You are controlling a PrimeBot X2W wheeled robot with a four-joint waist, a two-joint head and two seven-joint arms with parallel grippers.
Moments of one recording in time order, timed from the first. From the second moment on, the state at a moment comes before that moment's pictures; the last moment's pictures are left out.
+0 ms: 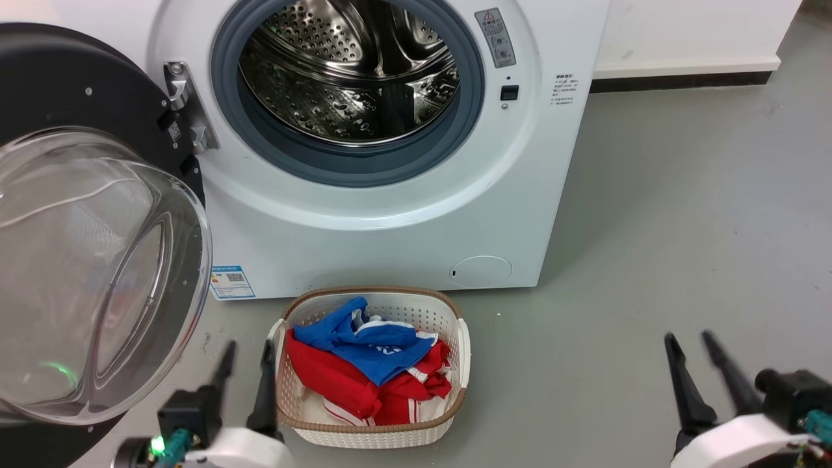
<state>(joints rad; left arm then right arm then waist) -0.02 0.33 -0.35 0.13 -0.46 0.25 -0.26 0.08 -0.12 -0.03 0.02 0.19 0.13 -0.03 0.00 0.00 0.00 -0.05</state>
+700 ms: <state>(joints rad) -0.01 0.26 -0.26 0.18 -0.74 0.16 -0.18 0.07 -0.10 -0.05 0.09 0.53 0.13 0.00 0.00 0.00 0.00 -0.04</state>
